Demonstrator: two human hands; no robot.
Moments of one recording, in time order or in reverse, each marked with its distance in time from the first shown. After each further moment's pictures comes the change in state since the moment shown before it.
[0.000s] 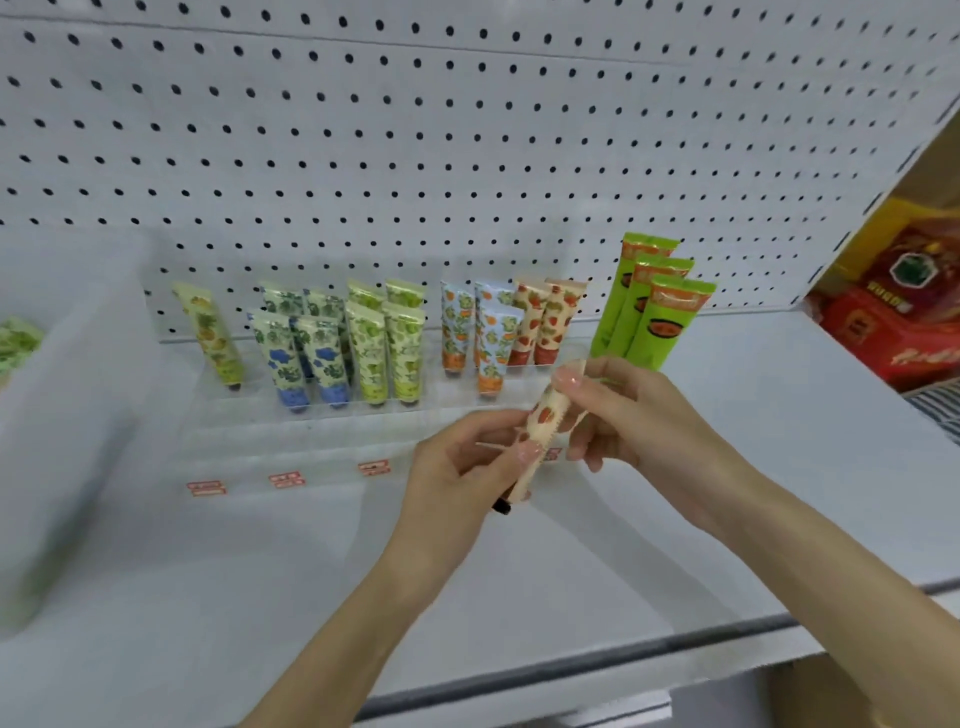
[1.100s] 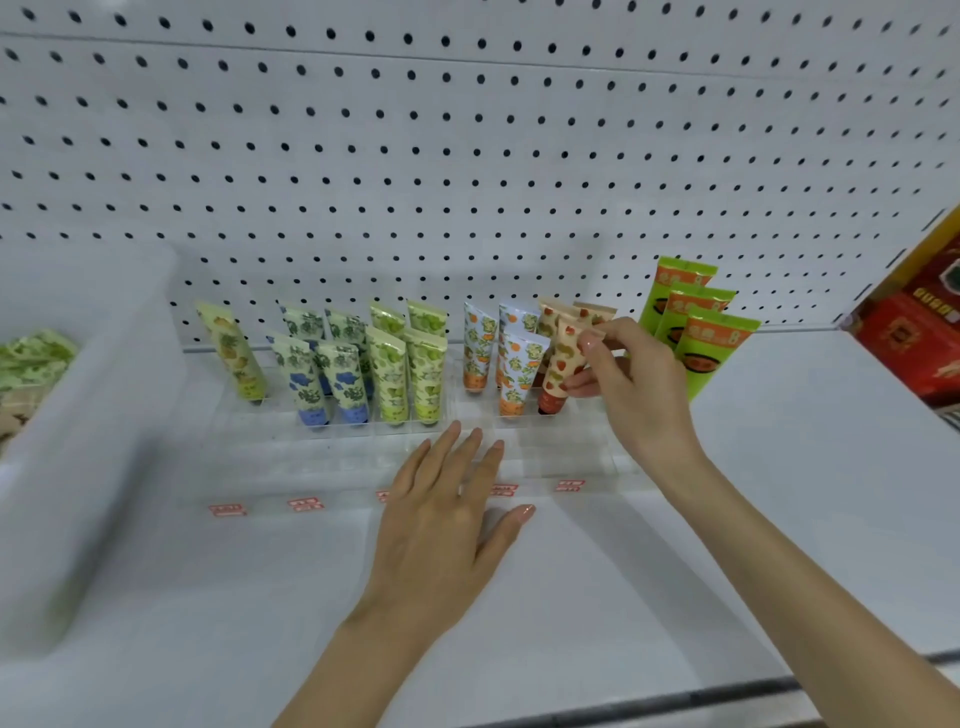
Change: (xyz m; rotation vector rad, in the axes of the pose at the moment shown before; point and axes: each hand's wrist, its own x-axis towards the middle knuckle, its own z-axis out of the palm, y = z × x) left_hand 0.012 -0.043 -0.038 1.439 -0.034 0.359; right_hand 0.076 0.013 0.005 -0.247 0.386 -0.351
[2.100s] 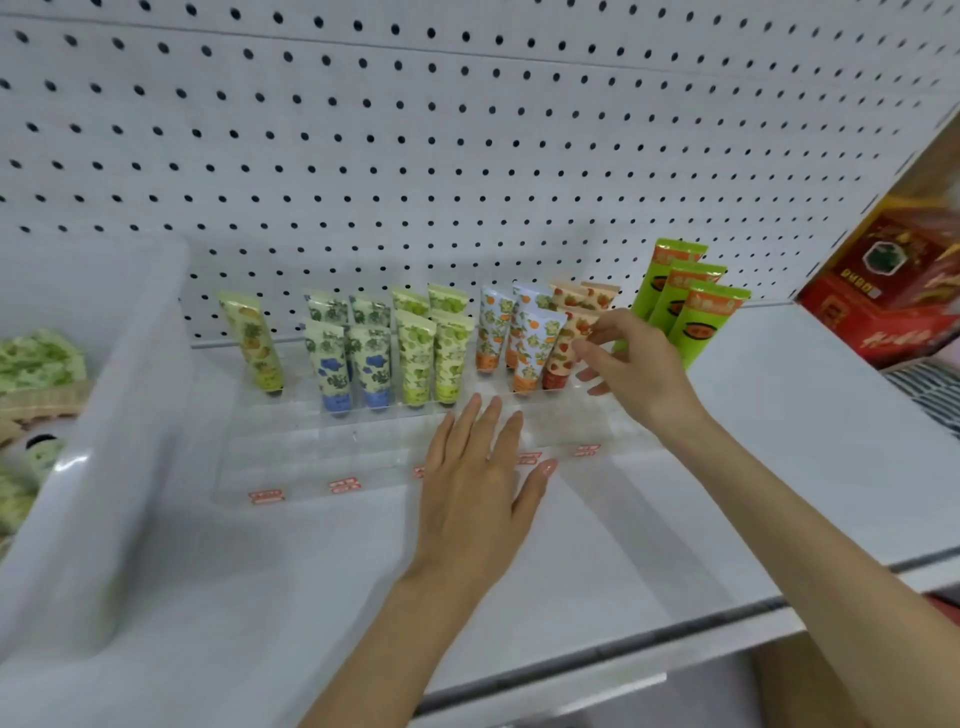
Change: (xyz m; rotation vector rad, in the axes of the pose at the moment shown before) left_hand 0.003 -0.002 -0.002 -0.122 0.022 -0.010; right_hand -0.010 -0.005 0.004 -0.188 -0.084 0.128
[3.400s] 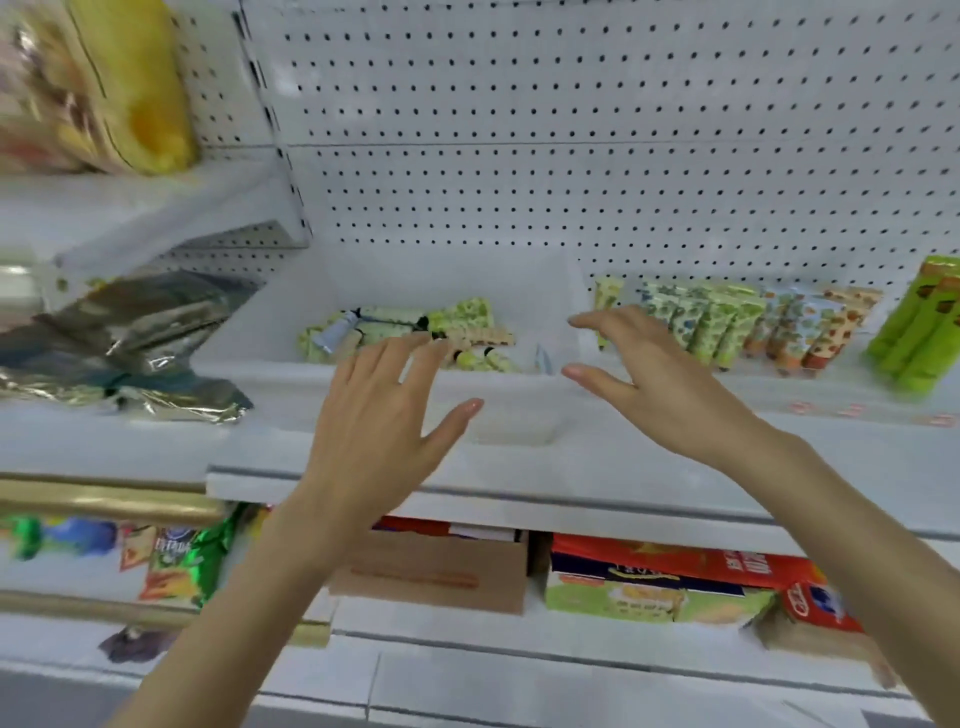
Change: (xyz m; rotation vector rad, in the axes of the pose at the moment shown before) left_hand -0.249 -0.178 -0.294 0.414 0.262 -0.124; right_hand -0.228 -0.229 0.141 -0.383 -0.310 -0.659
